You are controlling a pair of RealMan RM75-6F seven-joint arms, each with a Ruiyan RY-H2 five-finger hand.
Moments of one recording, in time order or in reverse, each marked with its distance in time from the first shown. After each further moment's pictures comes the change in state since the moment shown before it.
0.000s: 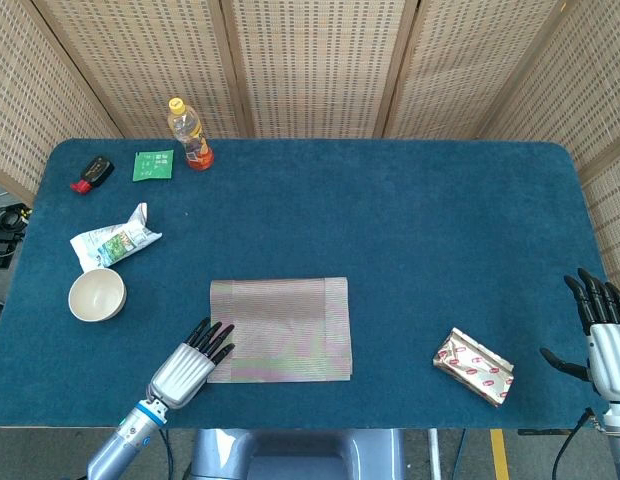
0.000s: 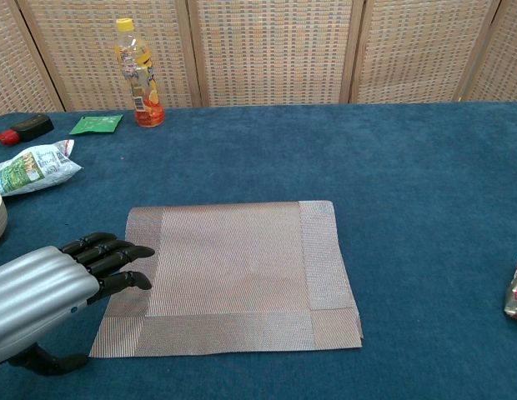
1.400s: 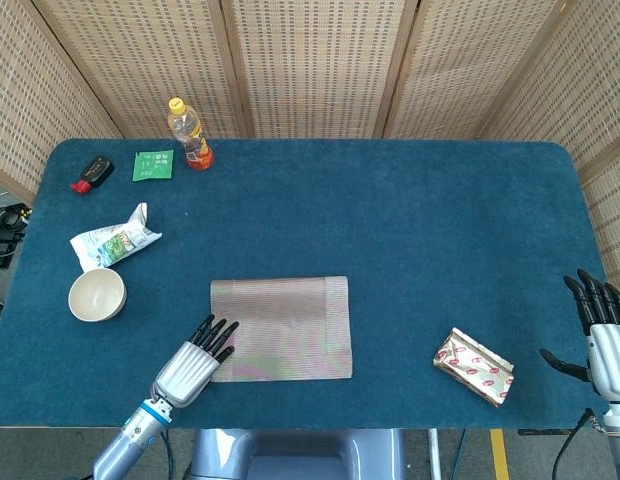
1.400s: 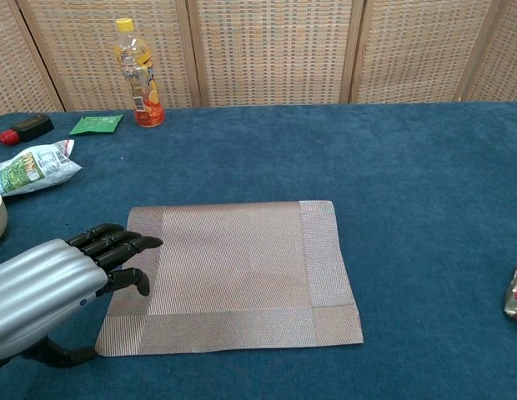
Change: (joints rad) left arm 0.001 -0.038 -0.011 0.029 0.025 0.036 -0.011; right arm -0.001 0.006 -0.002 -0.008 0.003 -0.008 0.007
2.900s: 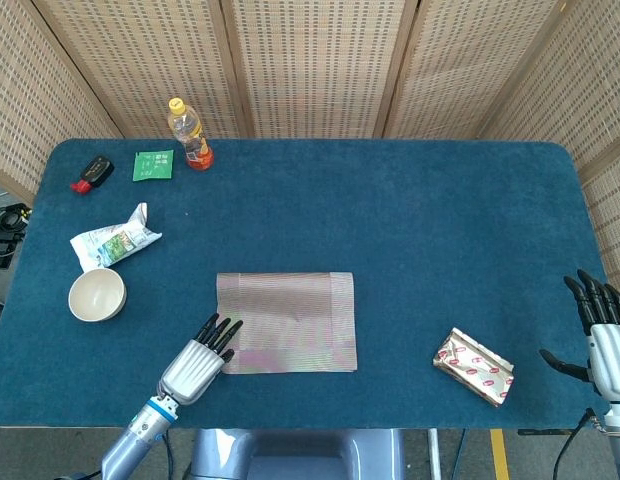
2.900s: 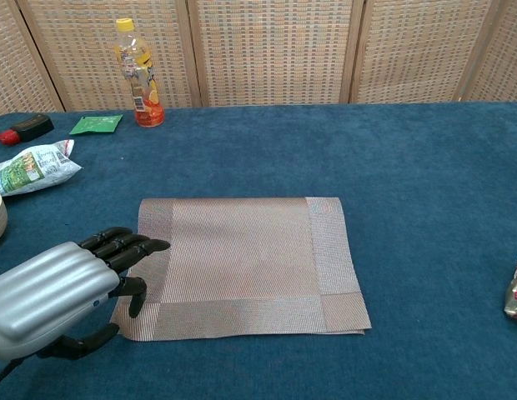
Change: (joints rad) left arm -0.011 -0.035 -0.011 0.031 -0.022 -0.021 0.002; right arm 0.001 0.007 -0.001 -0.004 0.004 -0.009 0.016
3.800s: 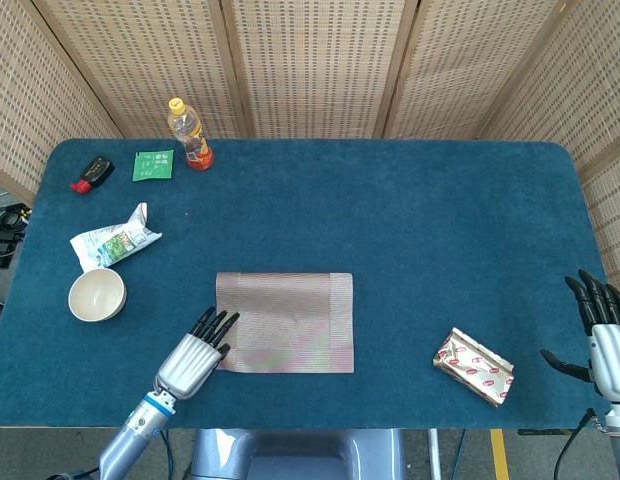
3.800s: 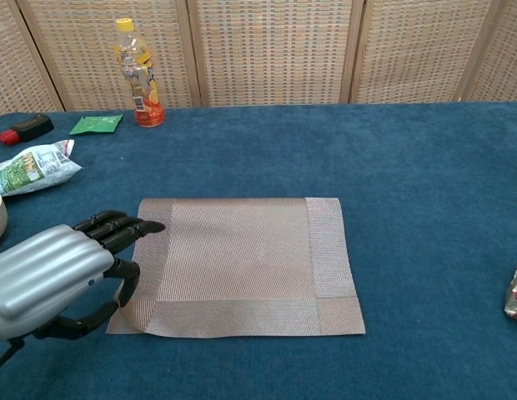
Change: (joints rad) left arm -0.007 0.024 -0.025 -0.036 -0.012 0.018 -0.011; right arm -0.003 0.004 0.000 -0.001 0.001 0.003 0.002
